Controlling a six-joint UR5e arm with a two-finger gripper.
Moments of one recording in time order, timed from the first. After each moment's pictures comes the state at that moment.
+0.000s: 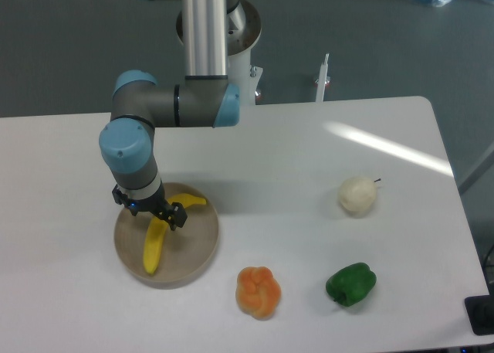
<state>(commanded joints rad) 1.82 -2.04 -1.80 -0.83 1.60 0.41</state>
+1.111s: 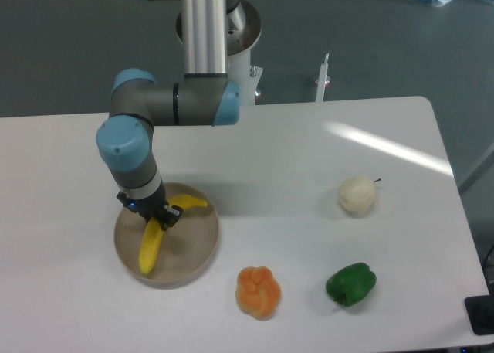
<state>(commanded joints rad) 1.89 -1.96 -1.78 -0.84 1.64 0.50</state>
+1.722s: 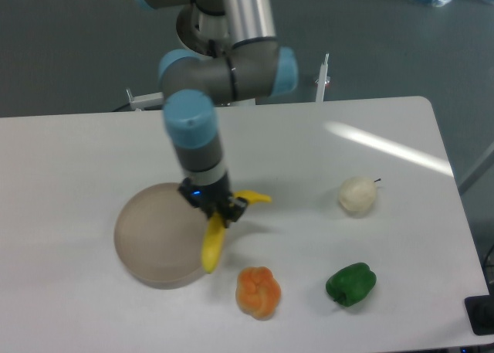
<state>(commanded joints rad) 2.15 -1.88 -1.77 -0.89 1.64 0.81</state>
